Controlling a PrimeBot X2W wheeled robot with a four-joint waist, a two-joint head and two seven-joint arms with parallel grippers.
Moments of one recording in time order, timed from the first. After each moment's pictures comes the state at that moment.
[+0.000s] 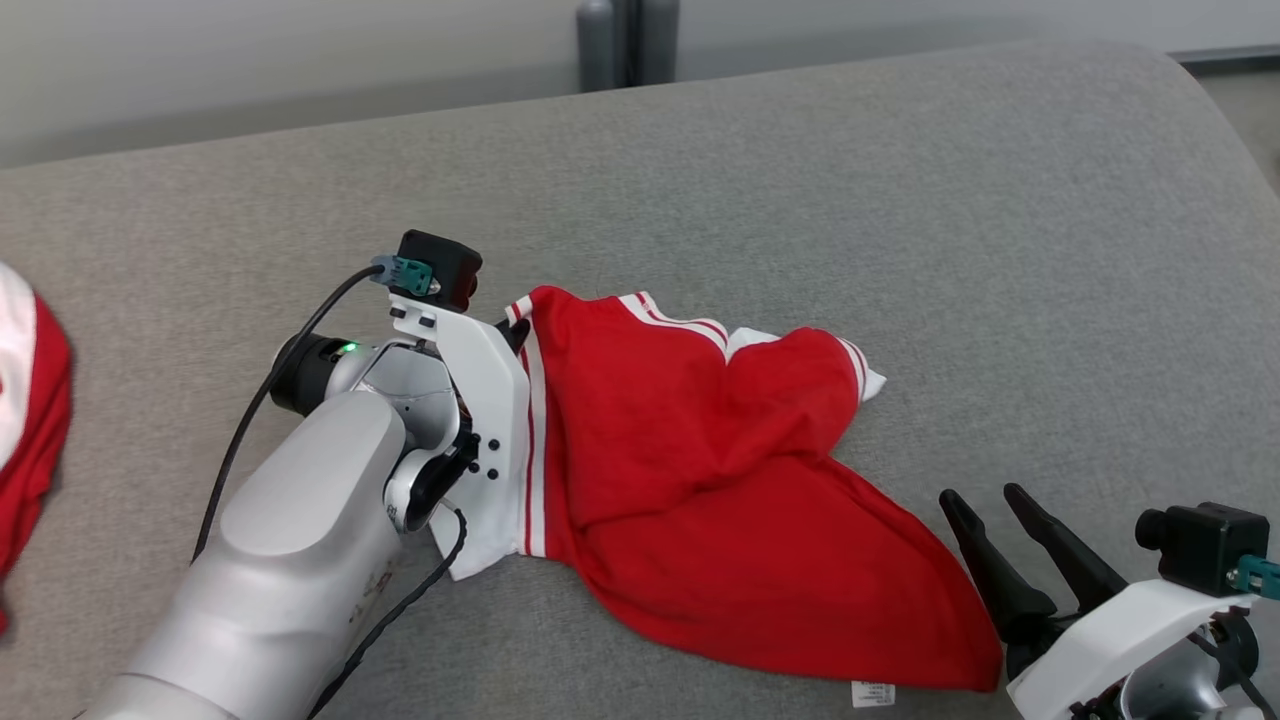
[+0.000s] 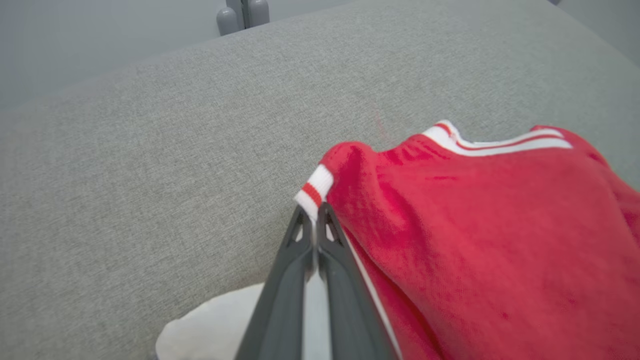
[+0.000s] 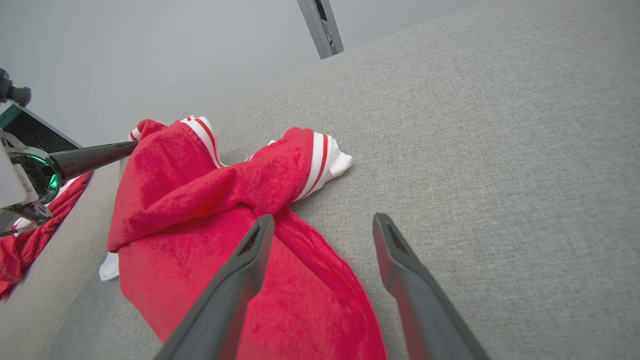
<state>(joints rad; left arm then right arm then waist) -0.78 0.19 -0.73 0.68 -0.70 -0.02 0.30 0.02 -0.21 0.16 -0.10 0.62 0.13 0.21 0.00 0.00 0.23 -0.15</state>
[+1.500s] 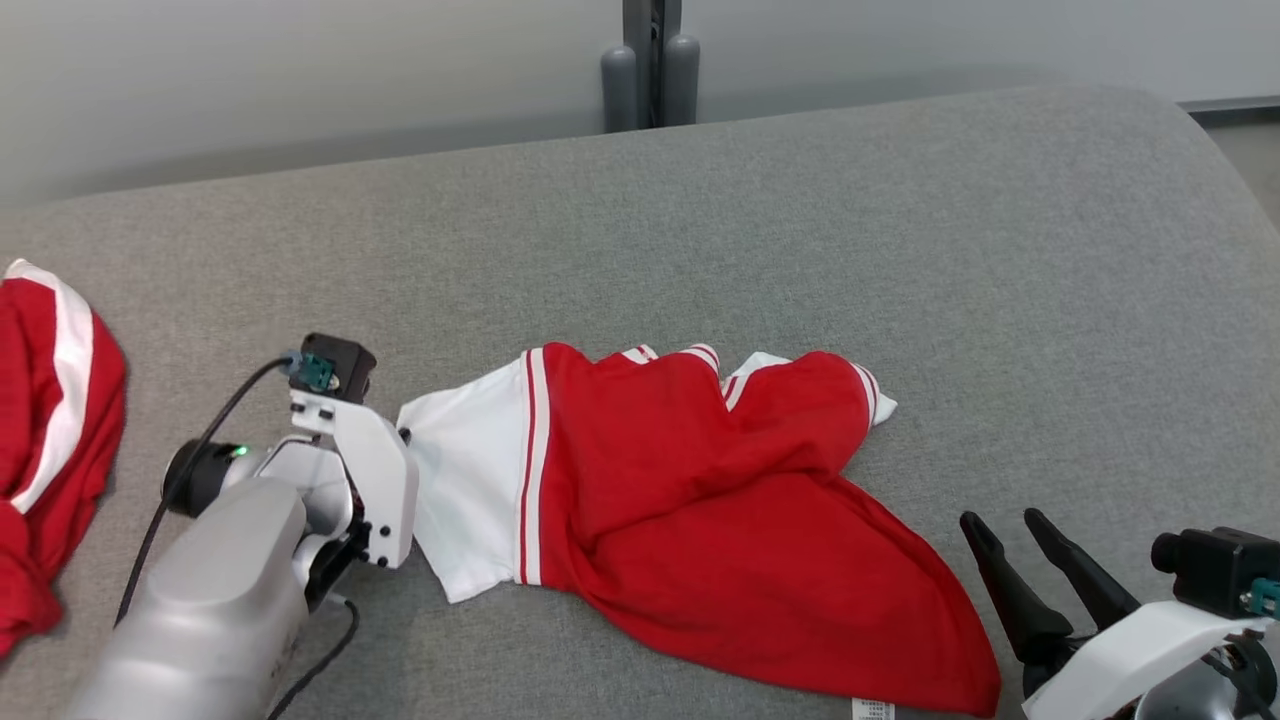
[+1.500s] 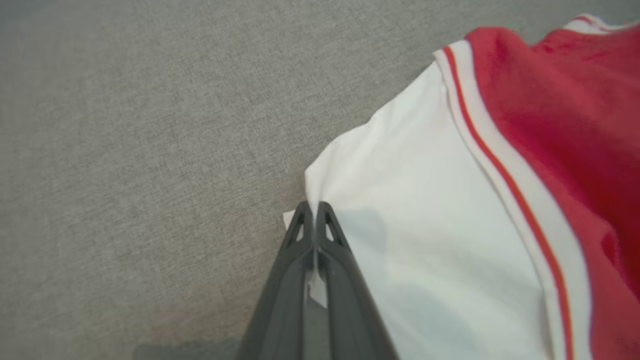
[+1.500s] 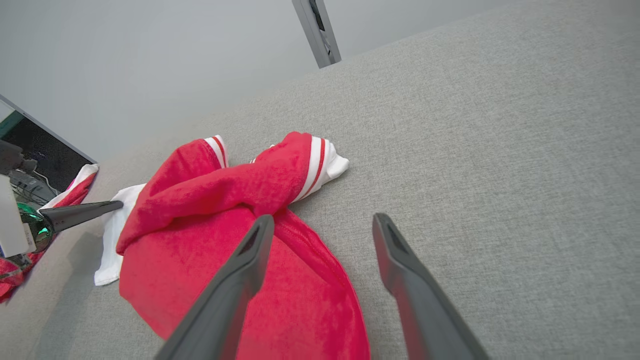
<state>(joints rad) -0.77 0.26 -0.84 0.99 -0.77 -0.10 0.22 0.05 -0.21 0.14 -0.08 0.61 0.13 0.19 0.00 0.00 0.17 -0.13</state>
